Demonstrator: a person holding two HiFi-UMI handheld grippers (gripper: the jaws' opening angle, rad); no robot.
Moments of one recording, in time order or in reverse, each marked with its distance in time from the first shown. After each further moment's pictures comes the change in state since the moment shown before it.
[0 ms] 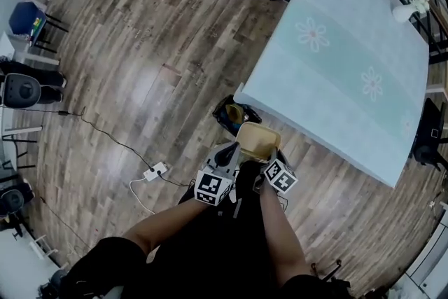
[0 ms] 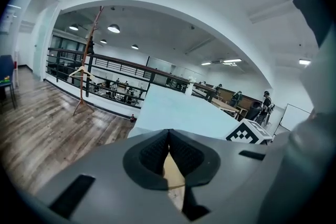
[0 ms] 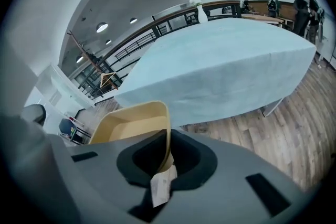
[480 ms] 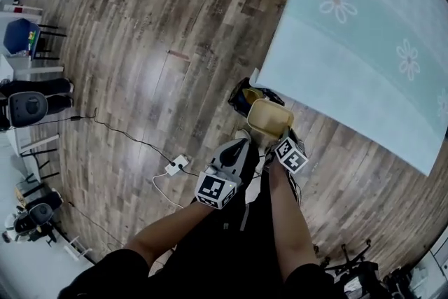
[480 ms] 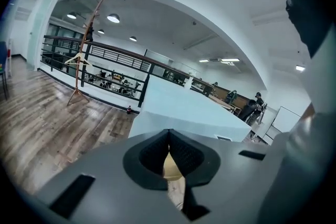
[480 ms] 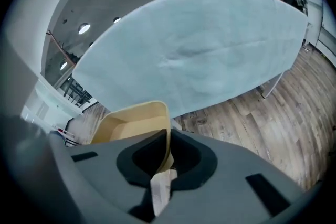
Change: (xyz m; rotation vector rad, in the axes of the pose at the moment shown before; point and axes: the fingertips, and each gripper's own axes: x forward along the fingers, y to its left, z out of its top) left arm 0.025 0.051 -0.052 -0.029 0.062 -0.074; right arm 0.127 -0.010 -0.058 0.137 0.013 -0.088
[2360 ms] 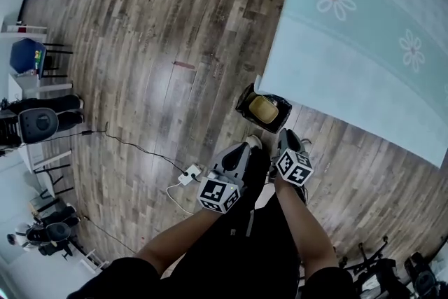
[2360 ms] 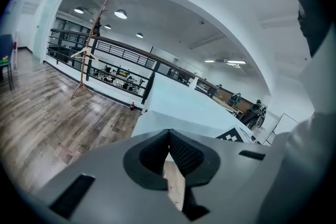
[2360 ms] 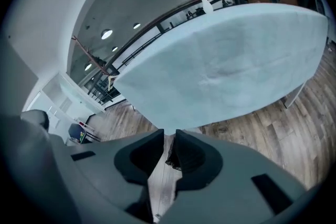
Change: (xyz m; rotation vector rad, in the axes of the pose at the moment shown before) left arm -0.004 0.025 -0.002 -0.073 0.021 0.030; right arm -0.034 0.071 0.010 -0.107 -0.037 0.220
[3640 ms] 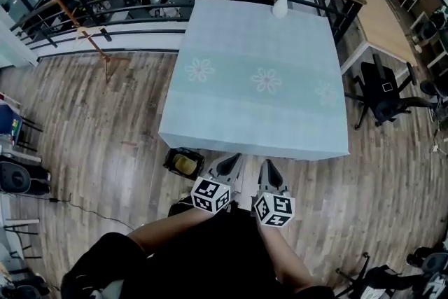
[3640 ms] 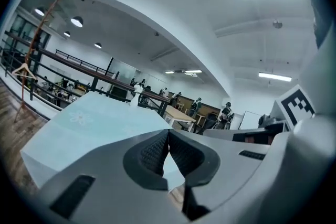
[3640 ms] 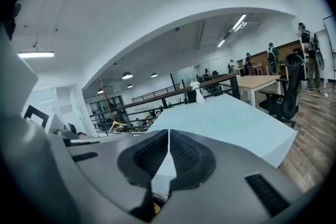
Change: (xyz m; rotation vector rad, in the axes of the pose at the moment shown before) left arm 0.052 -0.439 0.111 0.209 -0.156 -0.381; right arm -0.438 -0.127 0.259 -0.245 -0.587 0.000
